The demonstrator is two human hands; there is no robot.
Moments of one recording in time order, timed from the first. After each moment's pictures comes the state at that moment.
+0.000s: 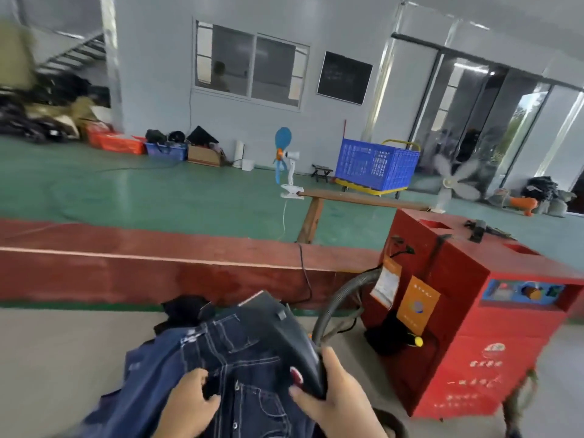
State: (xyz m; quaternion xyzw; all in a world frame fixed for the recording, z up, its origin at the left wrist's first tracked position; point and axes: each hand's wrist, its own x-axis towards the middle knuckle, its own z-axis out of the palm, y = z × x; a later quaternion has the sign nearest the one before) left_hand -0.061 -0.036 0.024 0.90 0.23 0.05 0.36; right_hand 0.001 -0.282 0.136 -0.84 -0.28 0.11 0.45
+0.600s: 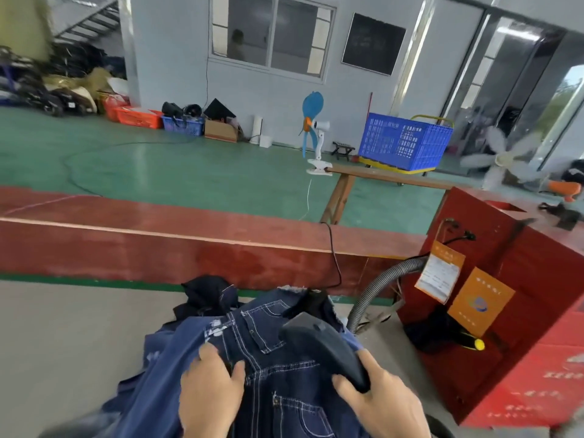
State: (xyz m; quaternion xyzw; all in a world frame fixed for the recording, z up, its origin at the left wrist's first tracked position) left_hand -0.021 -0.015 0.027 0.84 0.41 0.06 0.34; right_hand 0.045 -0.234 0.078 -0.96 -0.15 0.04 0.22
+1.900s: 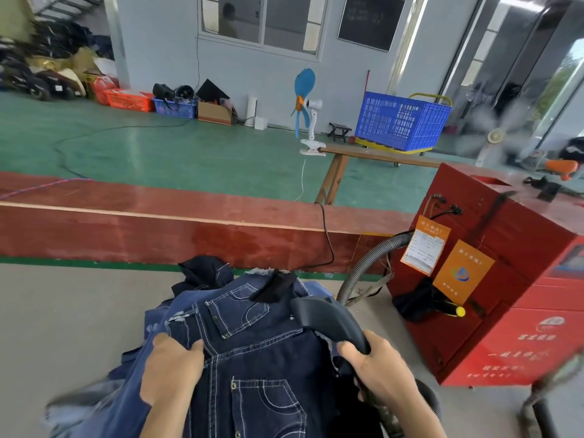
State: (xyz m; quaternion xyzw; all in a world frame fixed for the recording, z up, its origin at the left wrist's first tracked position) left_hand -0.052 -0.011 0.036 0.70 0.56 0.11 0.43; right_hand 0.051 -0.267 0.066 -0.92 -0.07 0.13 0.36
